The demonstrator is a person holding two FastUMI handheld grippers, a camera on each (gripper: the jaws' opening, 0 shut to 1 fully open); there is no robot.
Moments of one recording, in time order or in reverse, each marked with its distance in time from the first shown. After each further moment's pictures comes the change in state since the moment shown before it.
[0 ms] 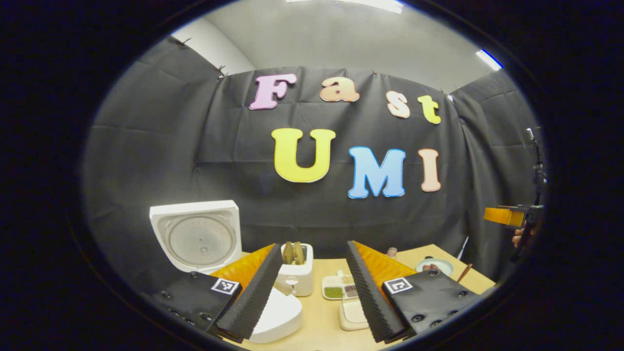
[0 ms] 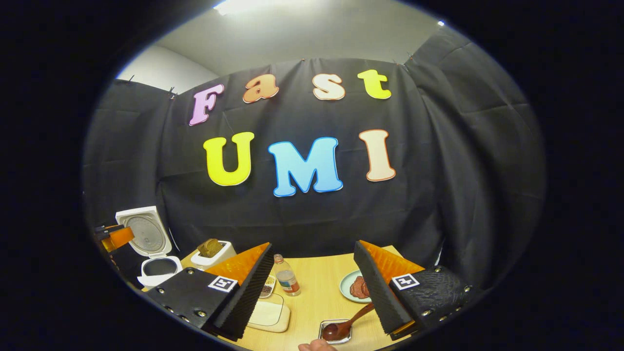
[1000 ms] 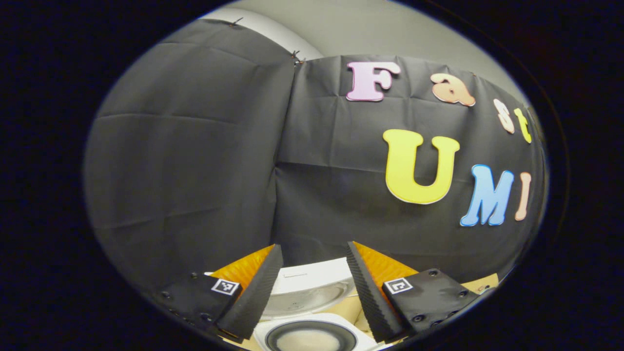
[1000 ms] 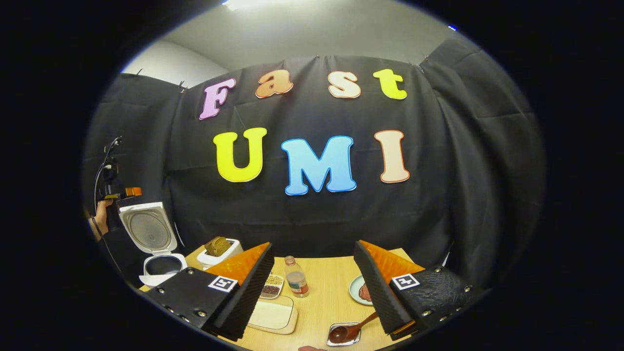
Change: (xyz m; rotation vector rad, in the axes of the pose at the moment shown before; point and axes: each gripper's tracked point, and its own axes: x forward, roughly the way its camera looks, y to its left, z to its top) left arm 0.041 0.105 0.006 -0.137 0.060 0.445; right arm 0.019 0.019 -0.006 -0.035 0.040 0.017
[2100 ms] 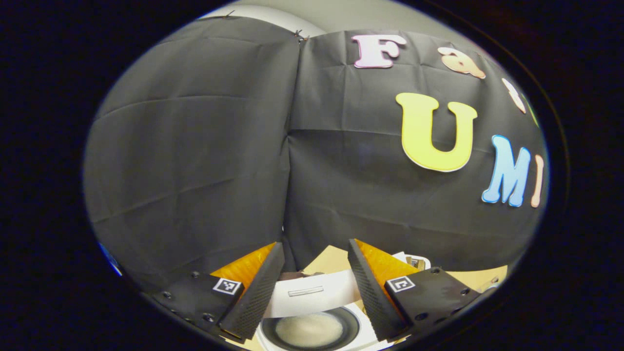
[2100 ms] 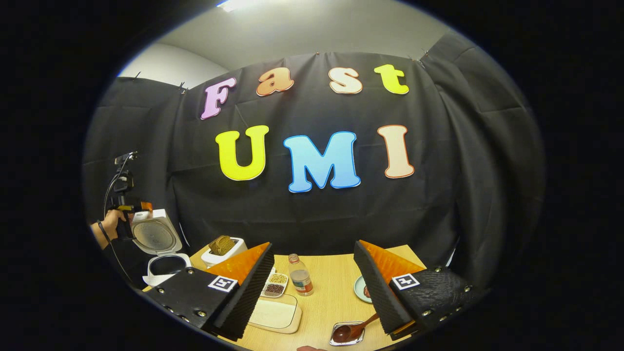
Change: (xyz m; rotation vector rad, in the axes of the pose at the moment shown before) left arm -0.020 -0.016 -0.072 0.046 0.156 0.123; right arm 0.001 0.002 -0.003 0.018 0.011 0.038
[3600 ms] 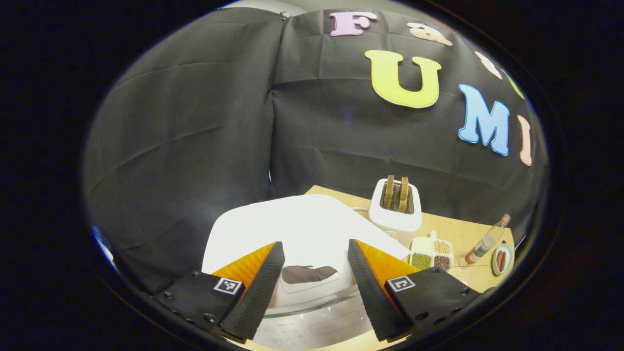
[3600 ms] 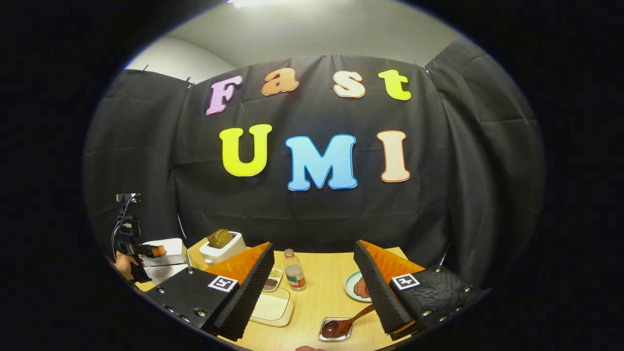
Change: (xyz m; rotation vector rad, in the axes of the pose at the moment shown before) left arm -0.060 -0.035 -0.185 0.042 0.209 -0.076; right arm -0.029 -0.008 0.001 -0.051 0.012 -0.016
